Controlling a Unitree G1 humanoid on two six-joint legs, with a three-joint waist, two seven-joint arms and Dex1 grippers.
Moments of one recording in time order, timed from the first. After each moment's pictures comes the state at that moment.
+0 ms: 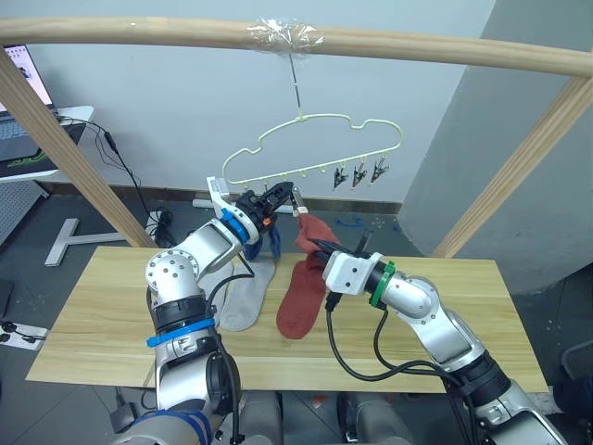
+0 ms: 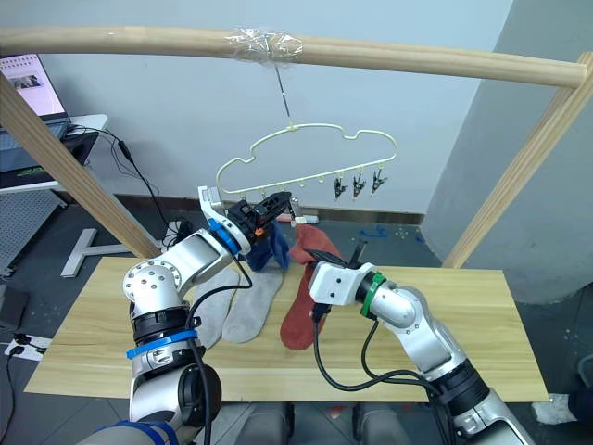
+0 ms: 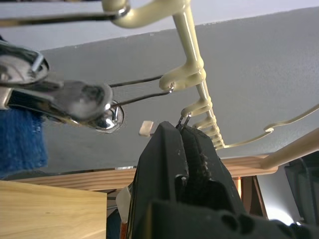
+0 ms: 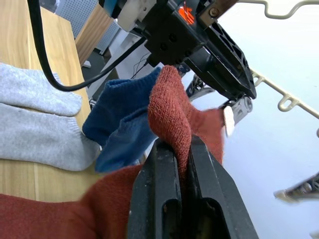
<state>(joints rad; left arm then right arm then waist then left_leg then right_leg) -0.67 0.08 0.51 0.15 -1.10 1.07 -0.09 -0.35 -0.32 0.42 -0.11 -0.33 -0.12 0.45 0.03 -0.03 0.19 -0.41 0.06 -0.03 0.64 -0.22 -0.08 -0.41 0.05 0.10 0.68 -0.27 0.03</state>
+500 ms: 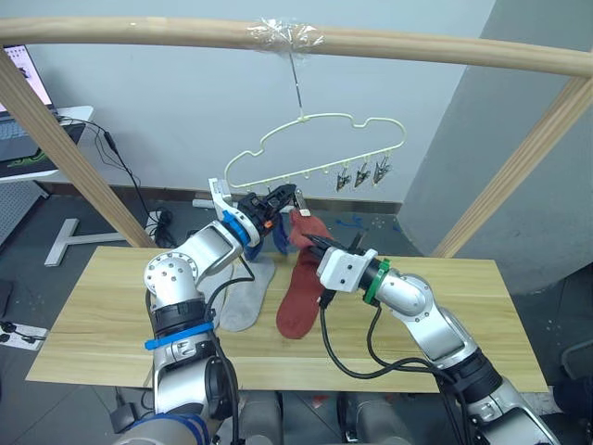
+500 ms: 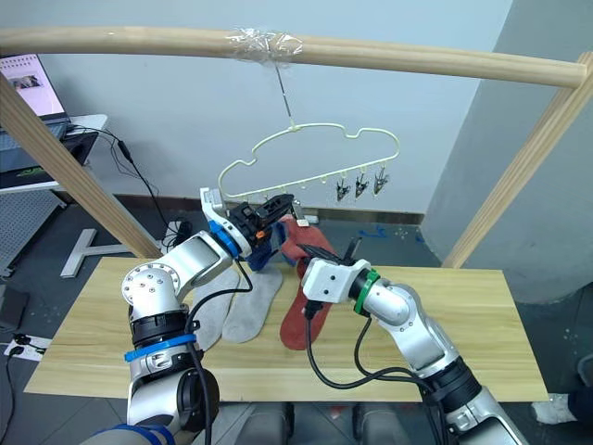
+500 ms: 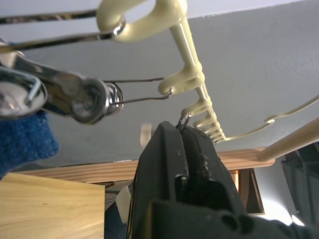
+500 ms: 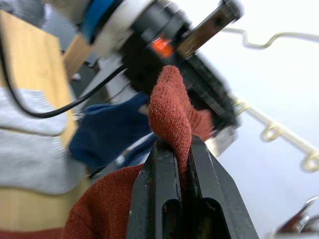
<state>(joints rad) -0.65 0.10 0.48 0.13 -1.14 1.08 -0.08 -0.39 -0.29 0.41 -0.10 -0.36 -0.16 0.41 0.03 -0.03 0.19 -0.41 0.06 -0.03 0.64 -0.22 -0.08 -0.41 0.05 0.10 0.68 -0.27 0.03</state>
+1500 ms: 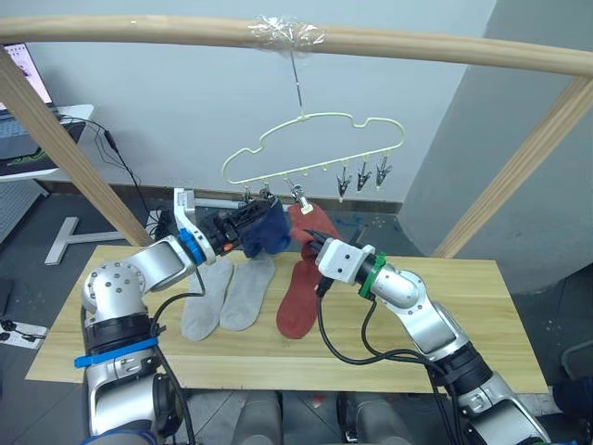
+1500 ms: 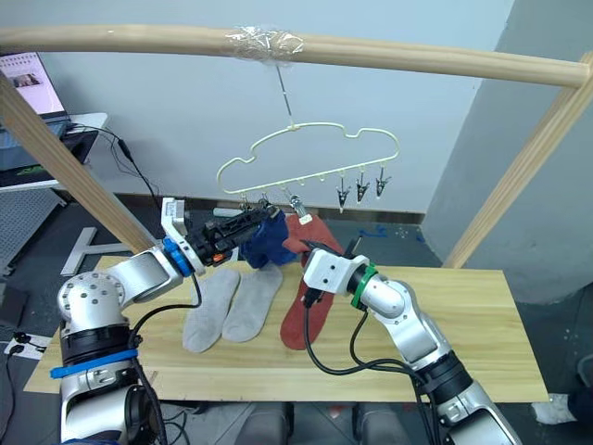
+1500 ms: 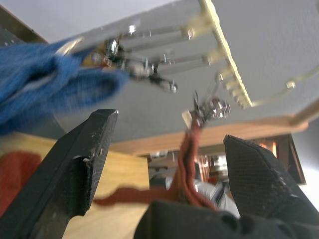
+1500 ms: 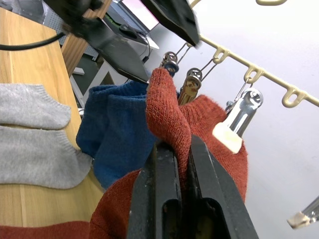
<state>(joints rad) -0.49 0.46 0.42 0.05 -1.16 1.21 -0.34 -0.40 -0.23 0.39 -0.01 -0.31 -0.12 0.43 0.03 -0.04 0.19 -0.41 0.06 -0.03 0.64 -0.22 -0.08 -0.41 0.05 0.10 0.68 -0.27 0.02</state>
